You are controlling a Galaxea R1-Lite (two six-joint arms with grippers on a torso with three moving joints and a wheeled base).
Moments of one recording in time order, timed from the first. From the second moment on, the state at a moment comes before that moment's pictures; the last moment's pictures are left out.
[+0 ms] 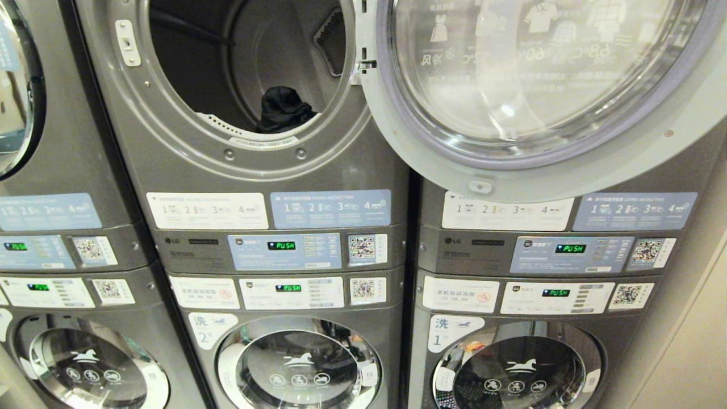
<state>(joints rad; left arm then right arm) 0.00 0.00 0.00 0.01 0.00 0.02 -0.01 0.00 0.00 0.01 0.02 -0.03</state>
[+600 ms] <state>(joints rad) 0.00 0.00 0.00 0.01 0.00 0.02 -0.01 0.00 0.00 0.01 0.02 -0.06</state>
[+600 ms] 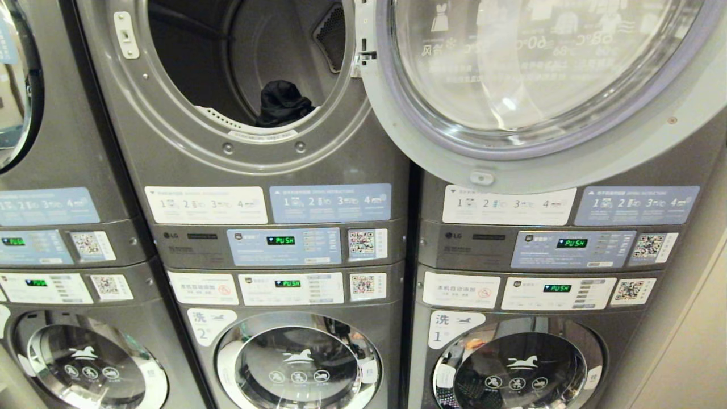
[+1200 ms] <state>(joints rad) 0.00 0.00 0.00 0.01 0.00 0.02 -0.01 0.00 0.00 0.01 0.02 -0.04</state>
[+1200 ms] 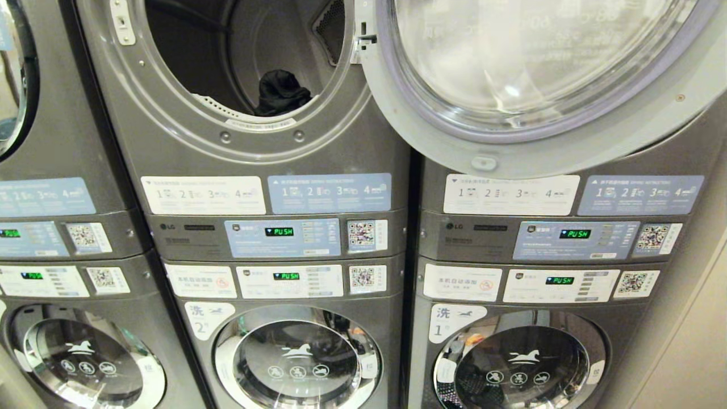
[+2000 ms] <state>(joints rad) 0.00 0.00 0.00 0.01 0.00 0.02 -0.01 0.00 0.00 0.01 0.02 -0.02</state>
